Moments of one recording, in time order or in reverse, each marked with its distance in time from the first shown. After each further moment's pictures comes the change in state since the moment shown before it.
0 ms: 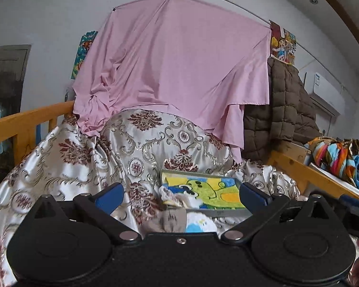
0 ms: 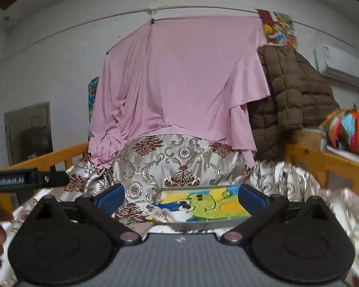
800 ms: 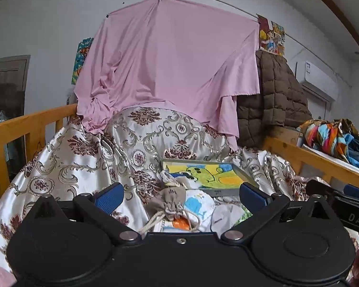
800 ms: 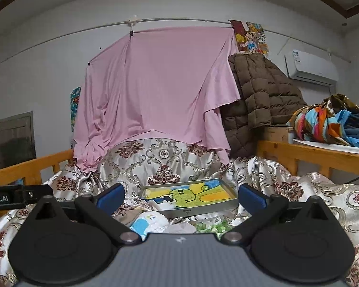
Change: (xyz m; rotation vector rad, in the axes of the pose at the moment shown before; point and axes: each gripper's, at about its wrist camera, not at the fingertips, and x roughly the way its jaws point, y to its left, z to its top) left arm -0.061 -0.013 -0.042 0.076 0.010 0.000; right arm -0.082 0.011 -0.046 0.023 -0.062 -0.124
